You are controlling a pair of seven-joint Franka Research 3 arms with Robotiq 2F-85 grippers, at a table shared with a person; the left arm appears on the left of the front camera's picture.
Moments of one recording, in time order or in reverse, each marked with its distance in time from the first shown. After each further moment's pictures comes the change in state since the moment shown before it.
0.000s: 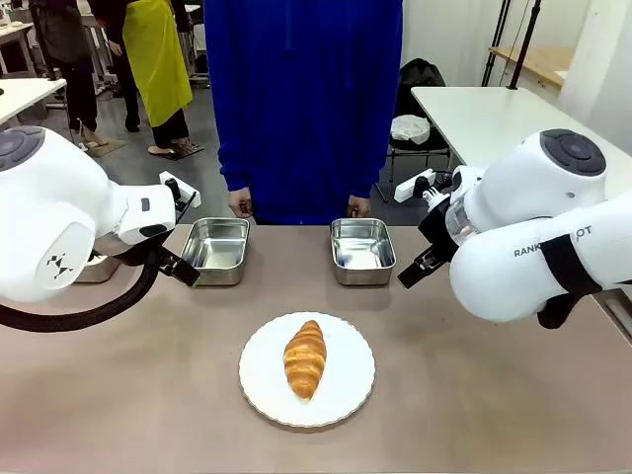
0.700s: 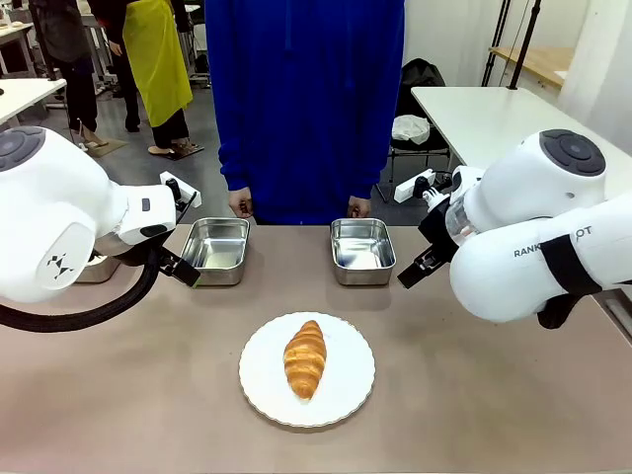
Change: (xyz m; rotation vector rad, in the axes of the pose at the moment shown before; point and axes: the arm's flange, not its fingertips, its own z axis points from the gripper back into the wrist) left arm 0.000 -0.001 0.000 0.000 0.000 -0.001; right arm 0.000 0.000 0.000 0.000 0.001 0.001
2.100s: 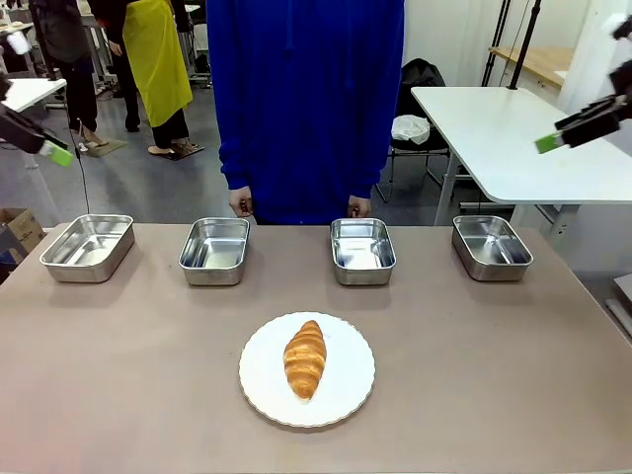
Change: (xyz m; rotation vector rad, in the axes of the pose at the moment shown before) left arm 0.019 0.264 0.140 -0.495 -0.247 -0.199; right arm -0.016 -0.251 0.182 0.239 -0.374 0.032
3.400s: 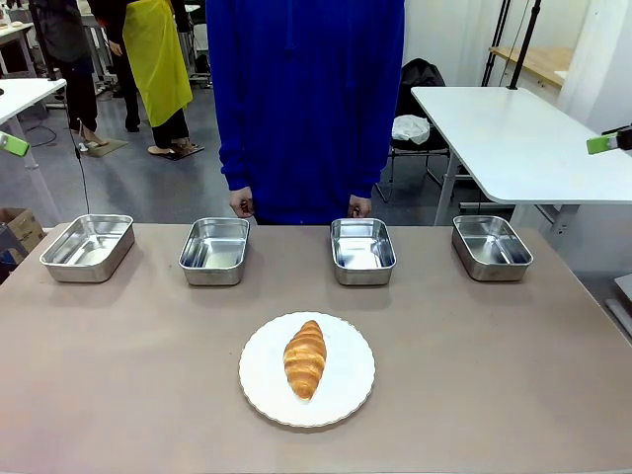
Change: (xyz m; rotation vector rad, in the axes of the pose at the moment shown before) left arm -0.046 0.044 0.038 -0.072 -0.115 0.155; right arm -0.054 -0.035 0.038 0.030 -0.111 -0.163
